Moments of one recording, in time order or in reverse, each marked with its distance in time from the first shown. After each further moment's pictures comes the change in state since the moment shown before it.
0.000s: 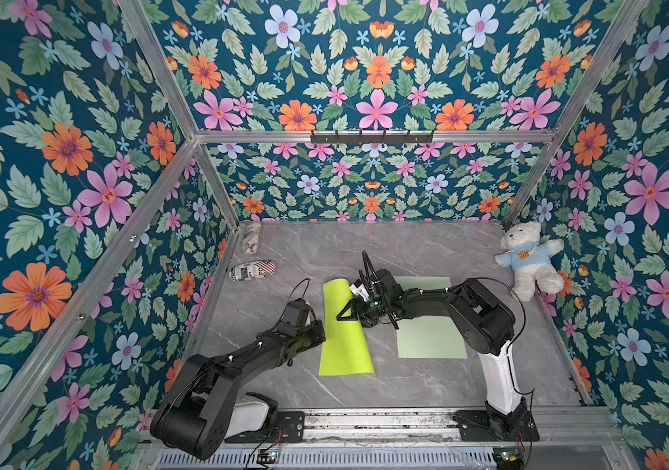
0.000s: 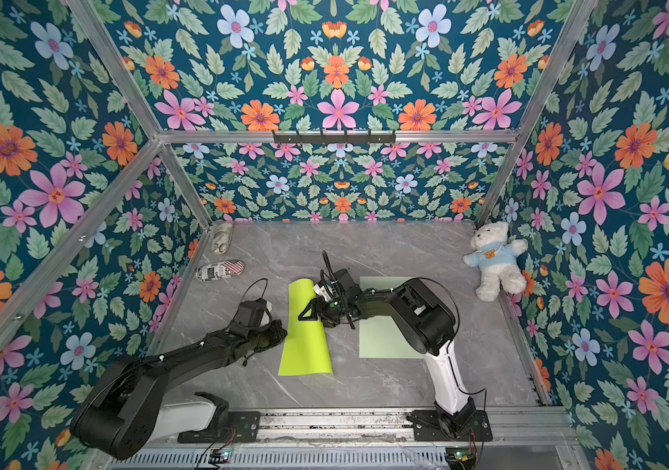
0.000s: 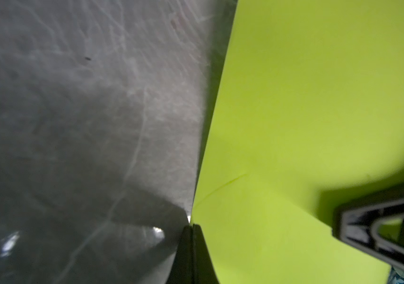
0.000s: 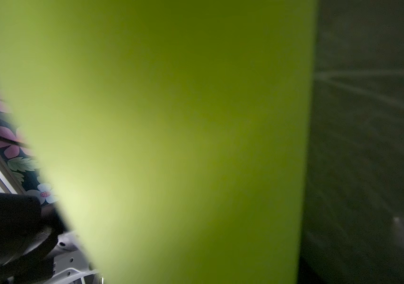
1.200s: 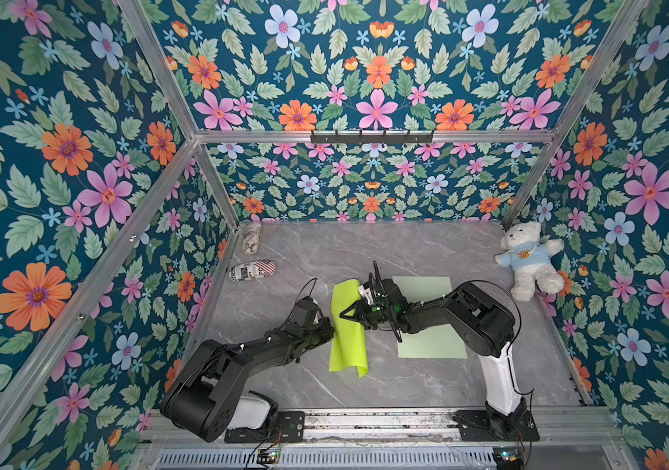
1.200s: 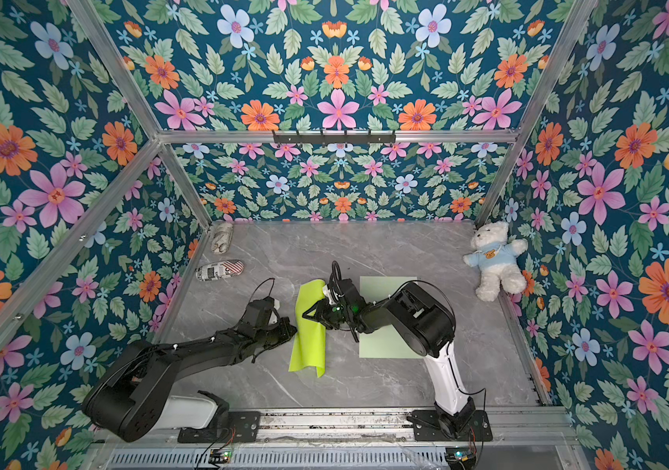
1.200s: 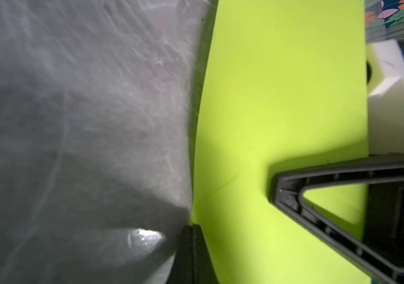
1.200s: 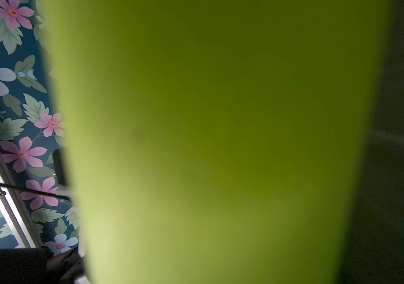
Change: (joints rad) left arm -0.064 0.076 0.012 0.137 0.008 -0.099; right arm 0.026 -0.016 -0.201 0.413 0.186 0.303
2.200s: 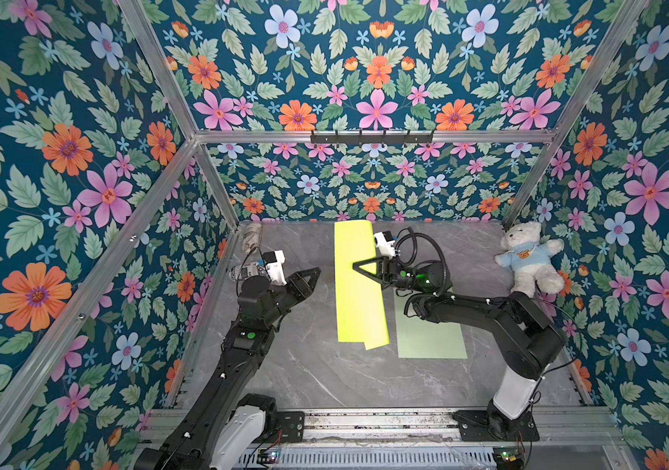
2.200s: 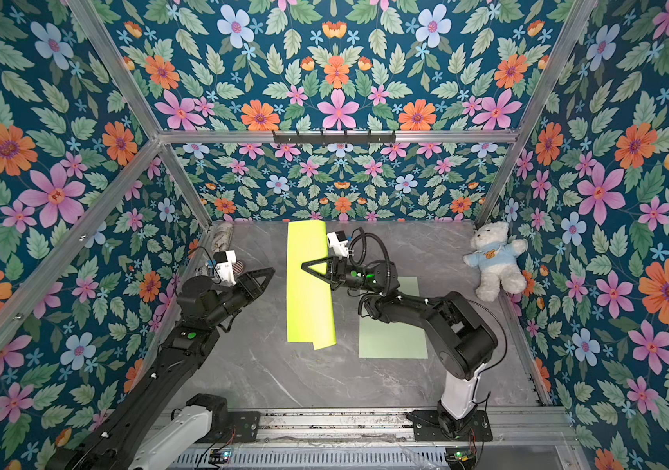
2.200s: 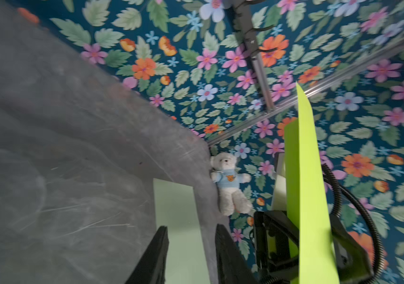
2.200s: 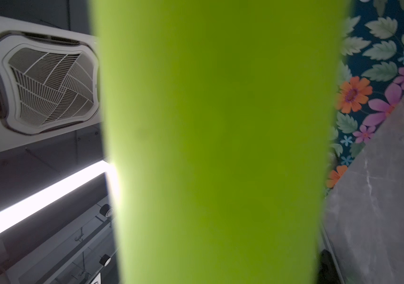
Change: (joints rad) left arm 0.253 -0.468 0.215 0.130 0.291 -0.152; right arm -0.112 -0.354 0.012 0.843 -0.248 0.539
